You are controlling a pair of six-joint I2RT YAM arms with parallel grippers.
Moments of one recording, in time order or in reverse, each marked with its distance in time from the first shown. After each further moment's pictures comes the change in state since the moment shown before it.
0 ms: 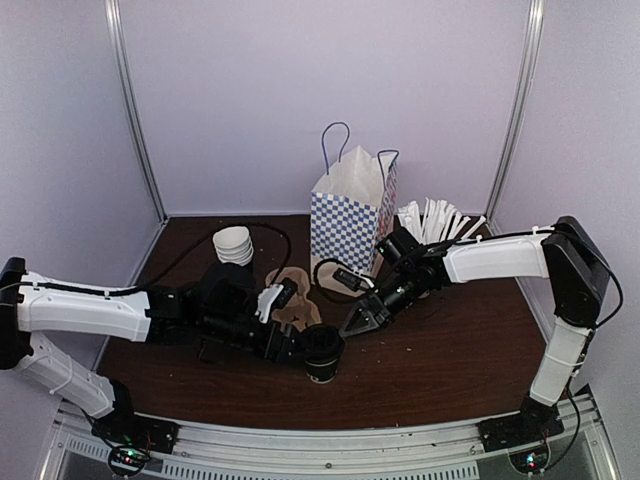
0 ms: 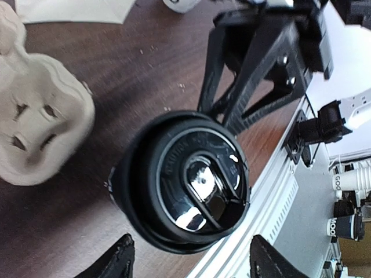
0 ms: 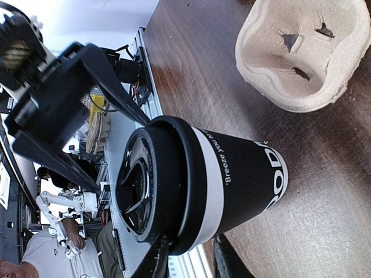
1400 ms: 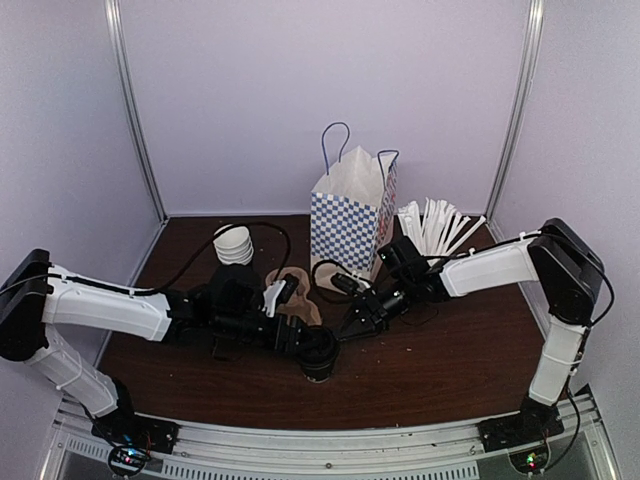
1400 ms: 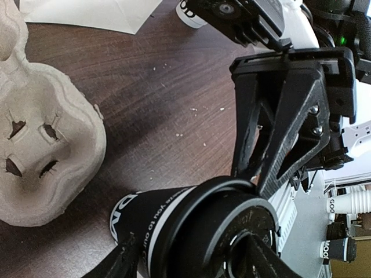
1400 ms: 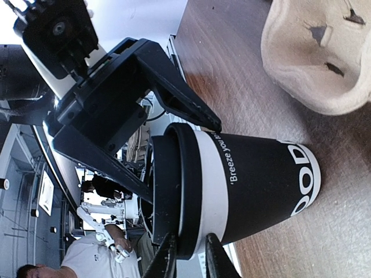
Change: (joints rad) left arm 0.047 0.141 -0.037 0.222 0.021 -0.058; right arm 0.010 0.036 -0.111 0.349 -0.161 0.310
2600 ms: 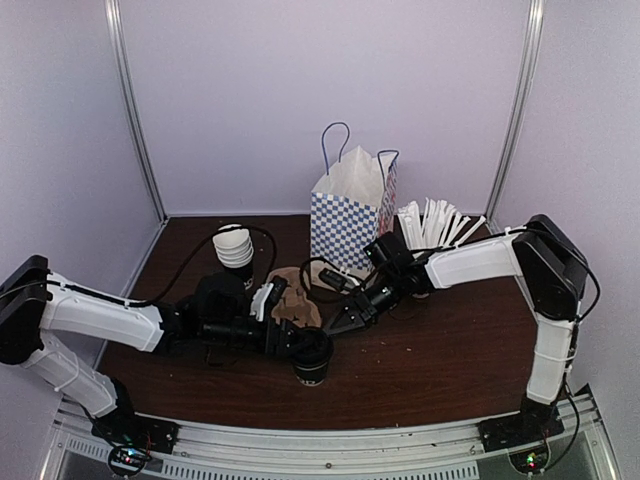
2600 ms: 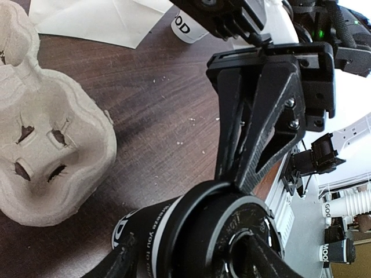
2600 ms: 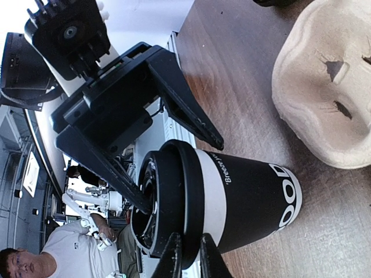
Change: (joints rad) left arm 0.030 -0.039 -0.140 0.199 0.008 0.000; right arm 0.016 0.101 0.141 -0.166 0.030 -0.196
